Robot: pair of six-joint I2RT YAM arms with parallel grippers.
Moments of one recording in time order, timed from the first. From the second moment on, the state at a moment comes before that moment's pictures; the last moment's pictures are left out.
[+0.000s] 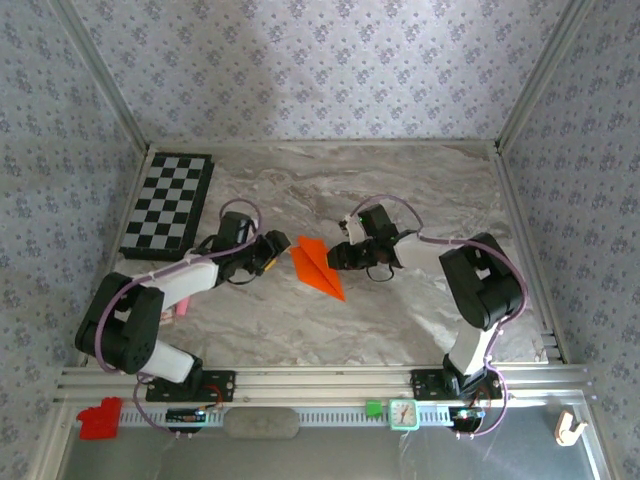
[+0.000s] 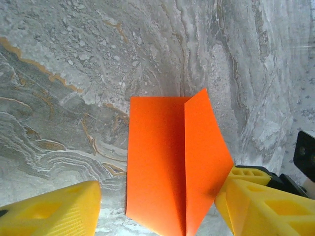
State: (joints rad) left arm -0.43 1.45 0.67 0.02 0.34 -1.06; right arm 0.52 1.77 0.91 -0.06 -0.58 0.38
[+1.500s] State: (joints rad) left arm -0.47 1.37 0.69 0.56 0.66 -1.17; right arm 0.50 1.61 0.89 0.76 -0.72 1.18
